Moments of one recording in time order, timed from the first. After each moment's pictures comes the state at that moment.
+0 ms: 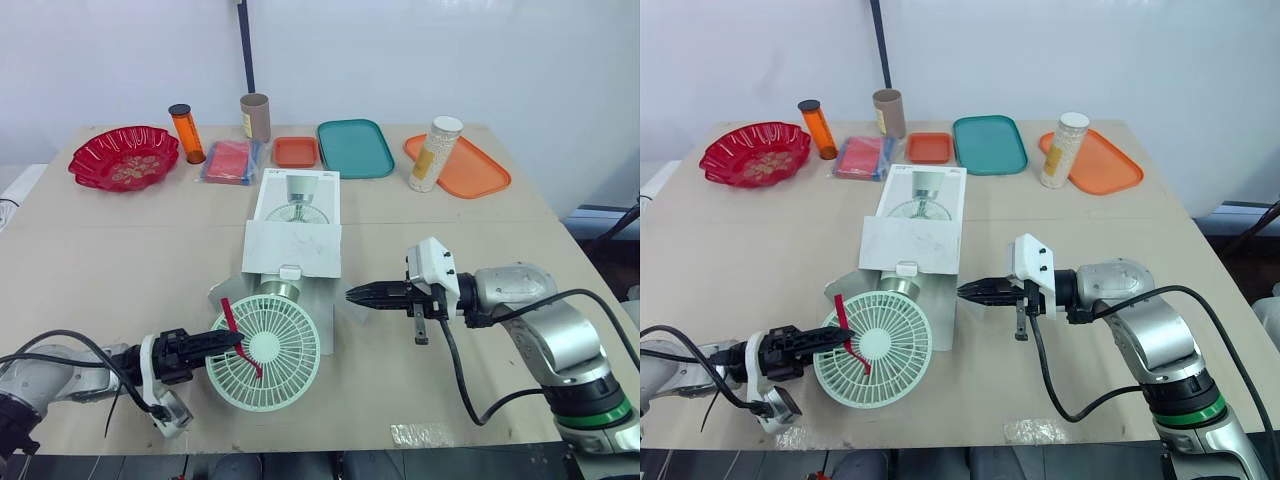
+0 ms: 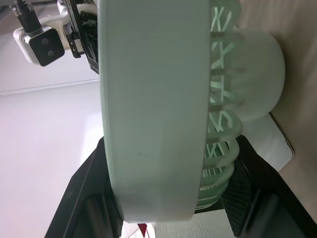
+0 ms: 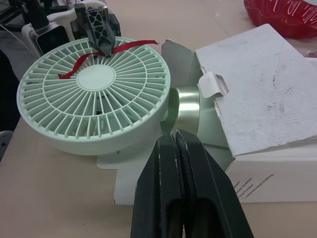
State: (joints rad) left arm -0.20 1.08 -0.38 0.13 1.35 -0.94 0.87; right arm -0.40 -0.72 0.11 -0.32 0.45 0.39 1.15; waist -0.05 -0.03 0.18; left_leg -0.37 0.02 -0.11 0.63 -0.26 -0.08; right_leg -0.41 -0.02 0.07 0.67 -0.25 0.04
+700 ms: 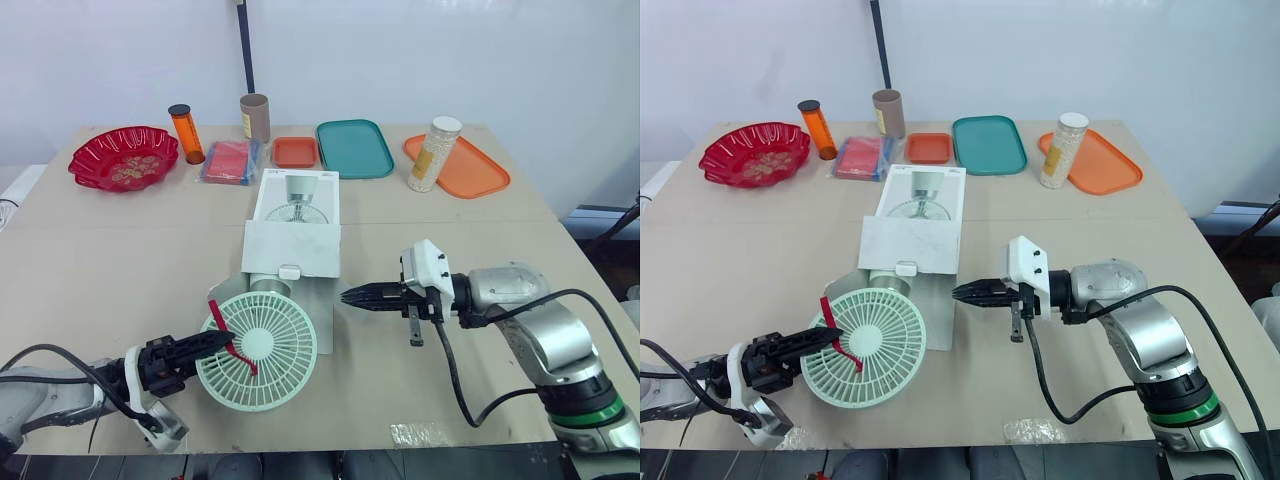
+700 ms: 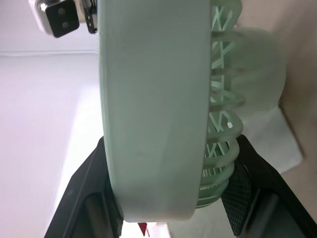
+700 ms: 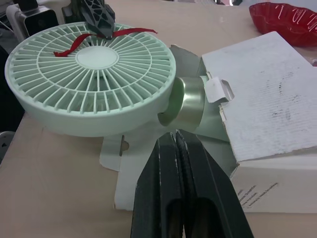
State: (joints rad) left arm 0.02 1.10 -0.19 0.01 1.13 -0.96 0.72; right arm -0.41 -0.70 0.14 -0.31 0.43 0.36 1.16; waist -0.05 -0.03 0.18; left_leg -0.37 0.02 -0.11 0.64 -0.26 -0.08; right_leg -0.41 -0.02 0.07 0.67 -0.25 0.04
